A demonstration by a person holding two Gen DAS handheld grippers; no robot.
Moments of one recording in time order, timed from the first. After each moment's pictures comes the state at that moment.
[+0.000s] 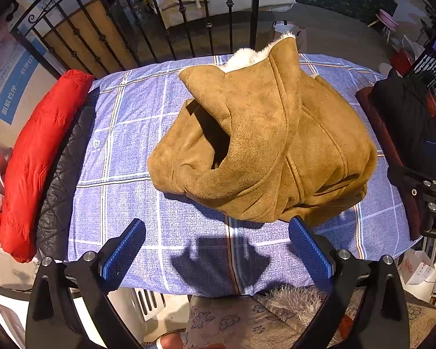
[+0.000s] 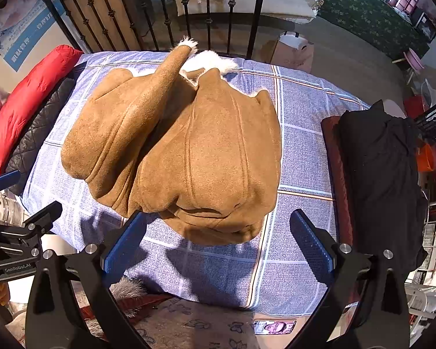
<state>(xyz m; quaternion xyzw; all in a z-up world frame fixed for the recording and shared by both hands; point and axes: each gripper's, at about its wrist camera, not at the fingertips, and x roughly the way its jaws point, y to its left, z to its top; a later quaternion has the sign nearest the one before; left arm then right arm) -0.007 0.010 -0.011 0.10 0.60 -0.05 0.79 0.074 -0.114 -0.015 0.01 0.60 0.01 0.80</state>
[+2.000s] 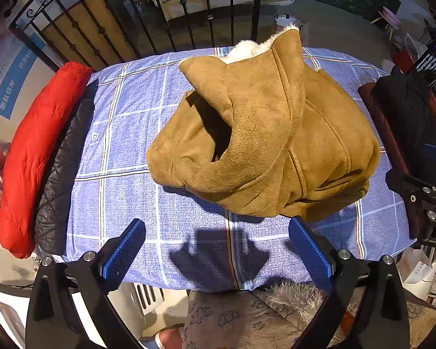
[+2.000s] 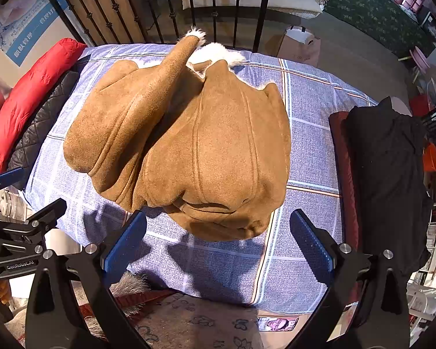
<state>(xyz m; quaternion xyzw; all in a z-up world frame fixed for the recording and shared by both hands) -0.004 0.014 -0.017 0.09 0.62 -0.05 0.78 0.073 -0.110 -0.021 0.01 0.61 0.02 0.79</state>
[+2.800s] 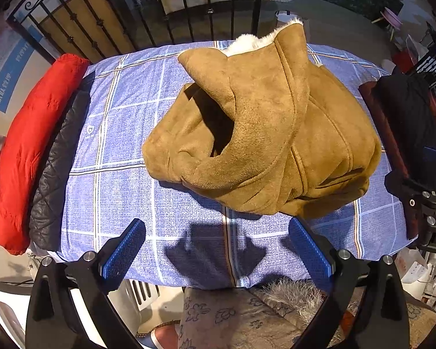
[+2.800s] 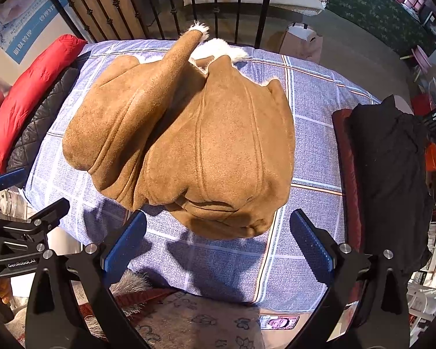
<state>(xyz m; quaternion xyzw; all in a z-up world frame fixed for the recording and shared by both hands) 0.001 0.018 -0.025 0.08 0.63 -0.06 0.77 0.076 -0.105 -0.027 0.01 0.62 0.03 0.78</state>
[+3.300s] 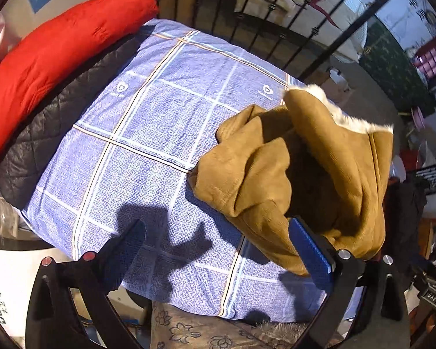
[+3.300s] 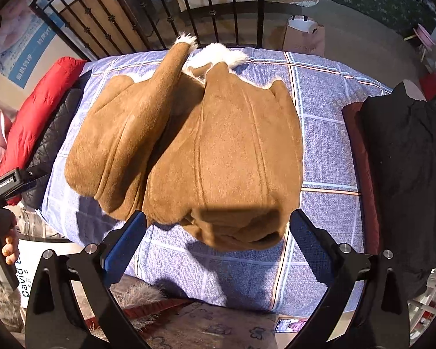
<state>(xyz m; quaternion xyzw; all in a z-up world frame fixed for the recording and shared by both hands) 0.053 0.162 -0.056 -0.16 0.62 0.02 0.77 0.100 -0.127 -0.033 0.08 0.62 0.04 0.78</state>
